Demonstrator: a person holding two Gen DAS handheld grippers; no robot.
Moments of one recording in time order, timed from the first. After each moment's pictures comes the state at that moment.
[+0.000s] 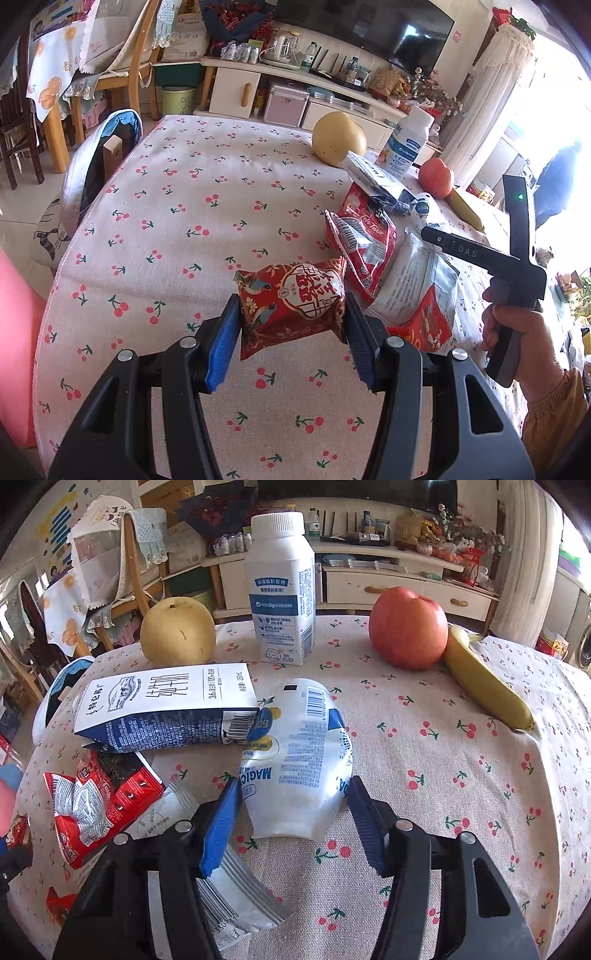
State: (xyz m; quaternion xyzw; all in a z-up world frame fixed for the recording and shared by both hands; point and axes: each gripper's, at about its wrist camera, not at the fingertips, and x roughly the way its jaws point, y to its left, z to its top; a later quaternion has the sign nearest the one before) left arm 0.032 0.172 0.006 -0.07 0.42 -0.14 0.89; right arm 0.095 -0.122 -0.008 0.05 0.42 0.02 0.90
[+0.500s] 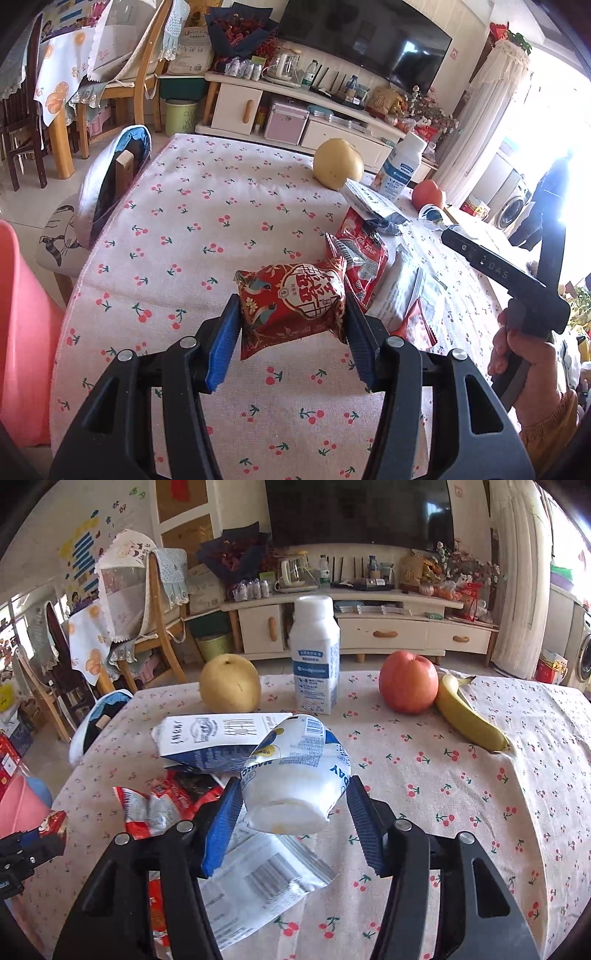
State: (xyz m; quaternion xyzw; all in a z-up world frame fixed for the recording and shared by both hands) left arm 0.018 0.189 0.026 -0.09 0.39 -0.14 0.91; right arm 0.032 -0.092 0.049 0.07 0.33 0.04 0.94
